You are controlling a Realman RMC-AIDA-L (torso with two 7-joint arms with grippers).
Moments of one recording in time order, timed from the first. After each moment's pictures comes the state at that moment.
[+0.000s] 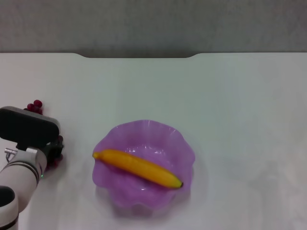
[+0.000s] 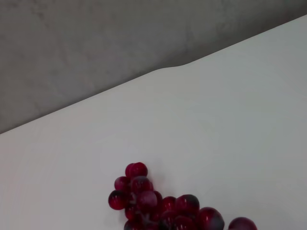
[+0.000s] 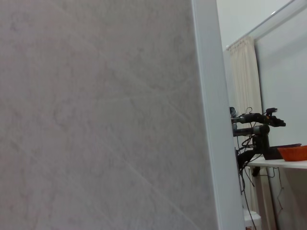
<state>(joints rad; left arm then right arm) -0.40 -2.04 -1.00 -0.83 0.88 0.52 1.78 0.16 2.01 -2.27 -0.65 1.19 -1.15 -0.27</state>
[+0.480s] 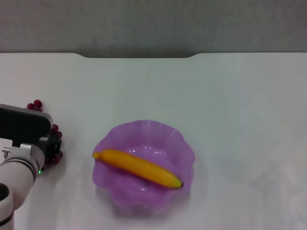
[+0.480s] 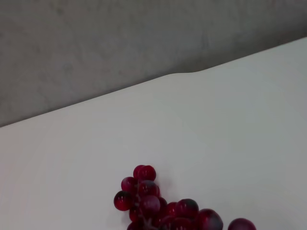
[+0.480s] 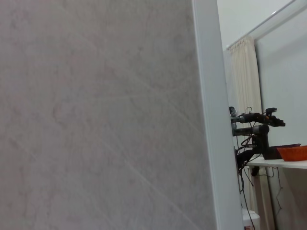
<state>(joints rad) -0.39 -2.04 -1.04 -0.85 0.89 0.49 1.72 0.16 2.01 -2.27 -0.64 1.19 -1.15 -0.27</state>
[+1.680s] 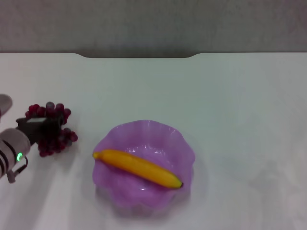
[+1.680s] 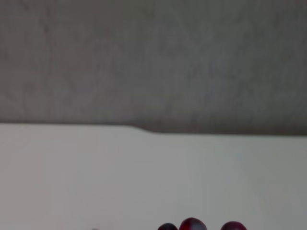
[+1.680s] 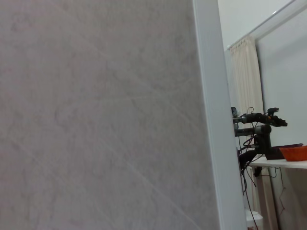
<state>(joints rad) -0.29 -2.04 -1.48 -0.86 0.88 -0.14 1.79 0.17 2.01 -2.27 -0.64 1.19 -1.15 -0.26</state>
